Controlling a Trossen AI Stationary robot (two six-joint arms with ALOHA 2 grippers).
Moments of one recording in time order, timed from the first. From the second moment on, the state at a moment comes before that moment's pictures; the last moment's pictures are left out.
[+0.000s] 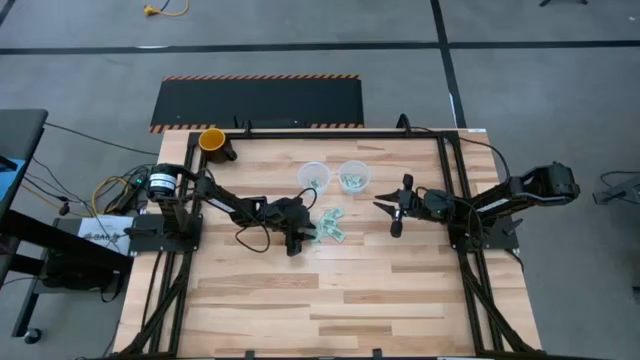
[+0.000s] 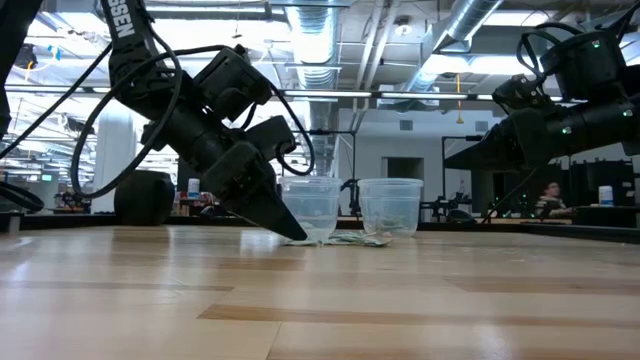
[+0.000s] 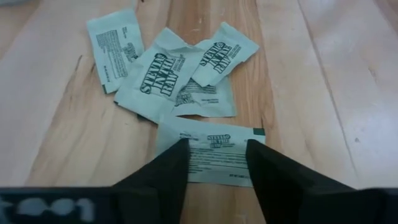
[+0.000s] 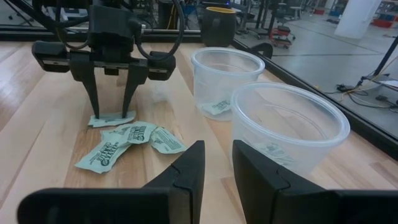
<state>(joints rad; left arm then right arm) 0.05 1.85 0.66 0.48 0.10 -0.09 -0.08 1.26 0.01 1.02 0.21 -0.08</state>
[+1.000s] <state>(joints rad) 0.03 1.85 0.66 0.47 0.02 -0.14 -0.08 1.26 0.01 1.02 0.21 -0.06</state>
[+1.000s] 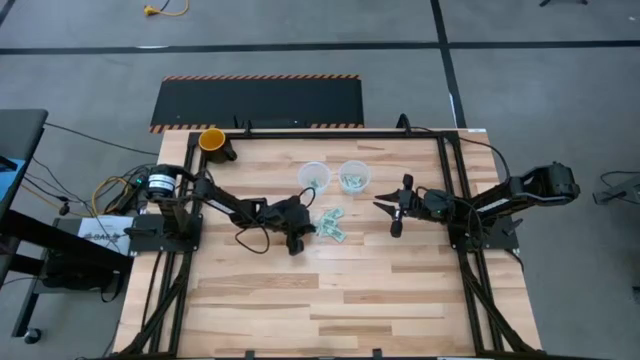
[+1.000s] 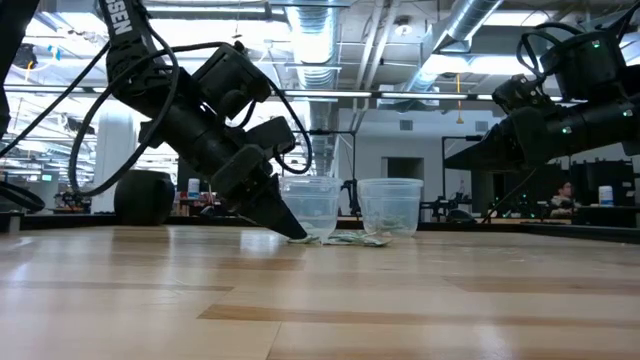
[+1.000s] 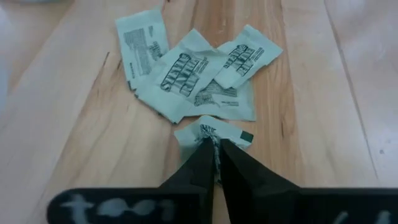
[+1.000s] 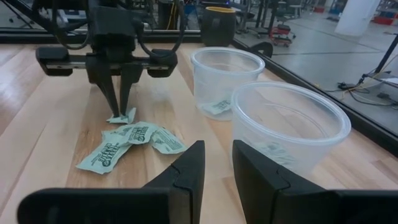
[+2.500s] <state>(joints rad) -0.06 1.55 0.66 0.55 -0.18 0.09 -0.08 1.26 0.01 1.00 0.21 -0.06</state>
